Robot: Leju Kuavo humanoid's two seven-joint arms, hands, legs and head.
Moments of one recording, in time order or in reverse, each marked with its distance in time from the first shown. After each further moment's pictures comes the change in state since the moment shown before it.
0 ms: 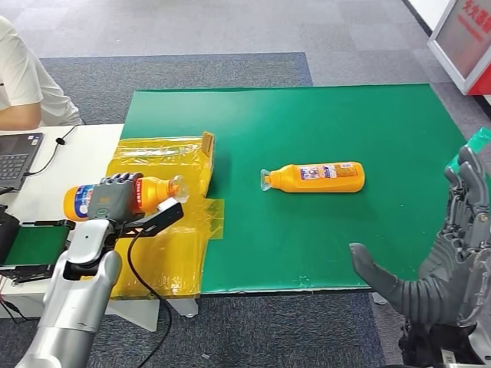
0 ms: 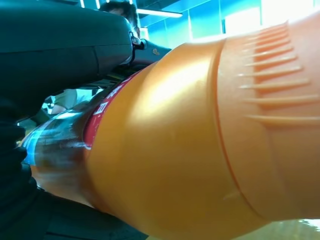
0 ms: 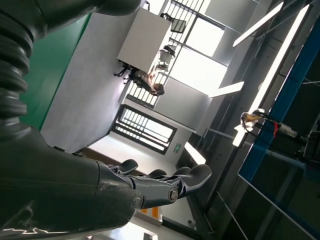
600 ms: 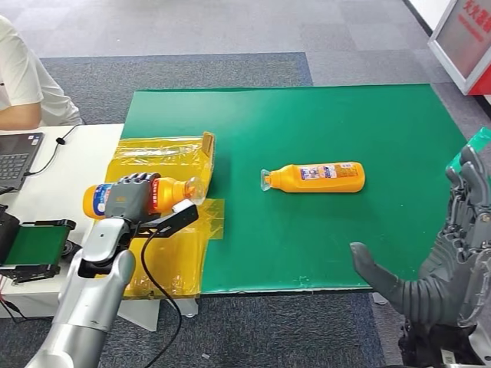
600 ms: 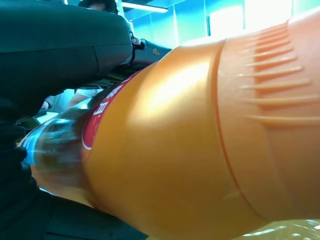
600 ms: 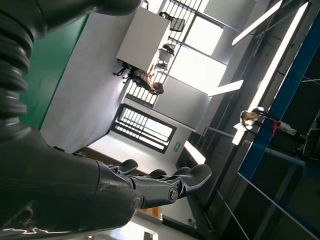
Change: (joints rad) left arm -0.016 -0.052 -0.027 0.040 0.000 0.009 -0.024; right arm 0.000 -0.001 0.005 0.000 -0.001 -0.012 0.001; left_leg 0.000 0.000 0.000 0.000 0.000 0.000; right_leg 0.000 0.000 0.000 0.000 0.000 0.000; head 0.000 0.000
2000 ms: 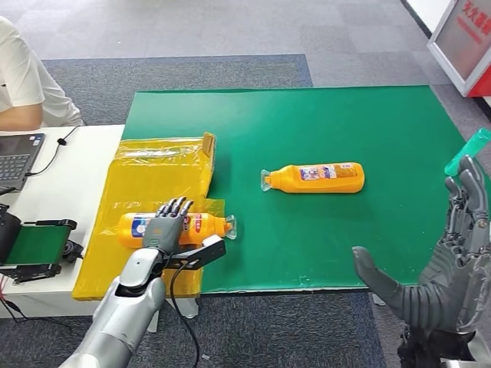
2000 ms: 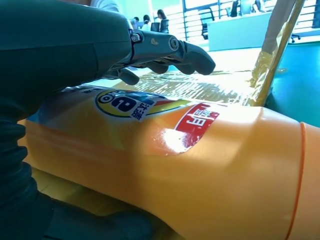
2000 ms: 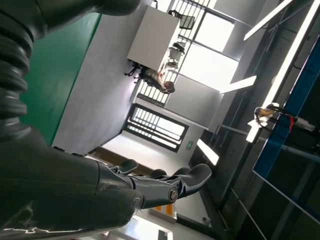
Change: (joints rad) left arm 0.014 -0.091 0.004 0.352 0.000 0.153 -0.048; right arm 0.049 -0.008 0.010 -0.005 -0.005 -0.041 0.031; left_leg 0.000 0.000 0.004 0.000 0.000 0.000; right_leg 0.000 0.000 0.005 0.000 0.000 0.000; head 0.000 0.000
